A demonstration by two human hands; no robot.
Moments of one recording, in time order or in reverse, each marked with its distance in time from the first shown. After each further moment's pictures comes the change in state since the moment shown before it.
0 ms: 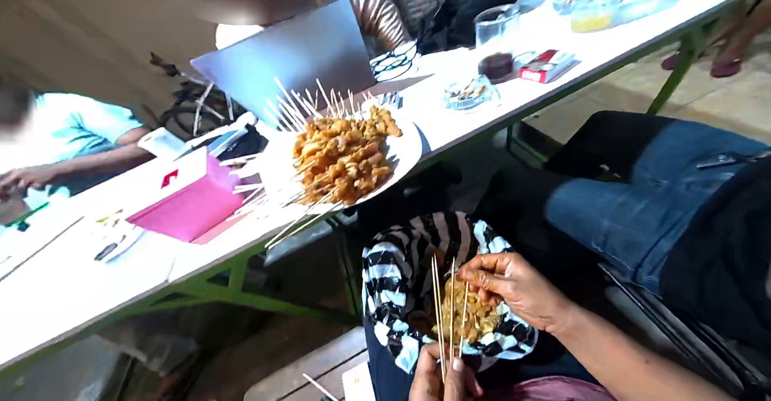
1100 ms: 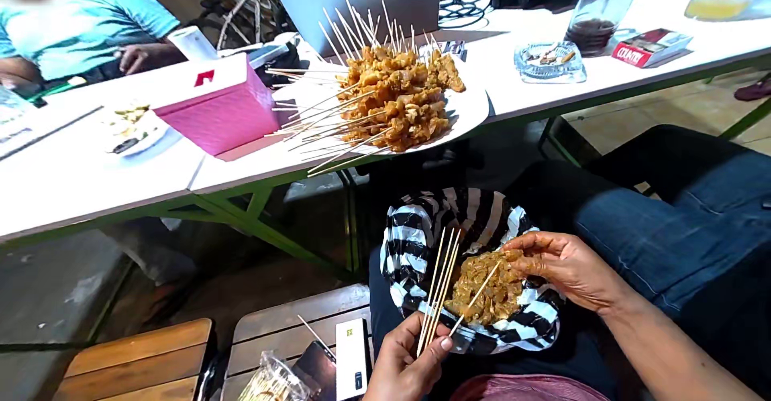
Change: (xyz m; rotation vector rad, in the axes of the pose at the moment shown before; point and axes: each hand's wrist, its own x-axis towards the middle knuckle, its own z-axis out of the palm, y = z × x) left_hand 0.007 0.014 -0.057 -0.022 -0.039 -0.169; right_hand 0.013 0.010 -0.044 -0.077 -0.106 -0.027
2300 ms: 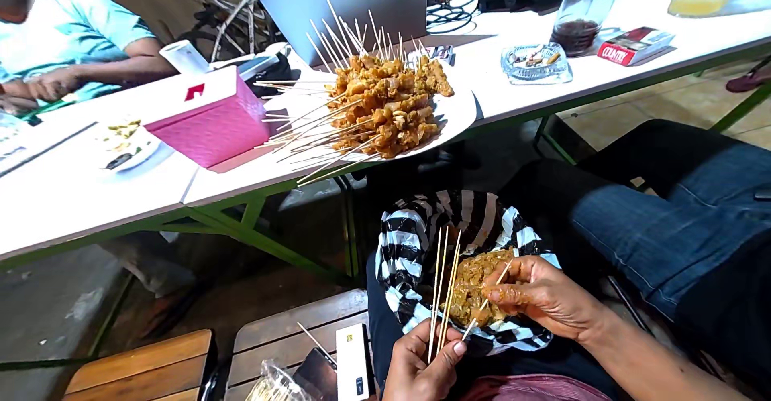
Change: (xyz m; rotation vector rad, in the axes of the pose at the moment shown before) left_hand 0.002 -0.009 0.022 -0.095 0.034 0.032; right_hand -0.015 -0.004 0.044 0.249 -0.102 0.185
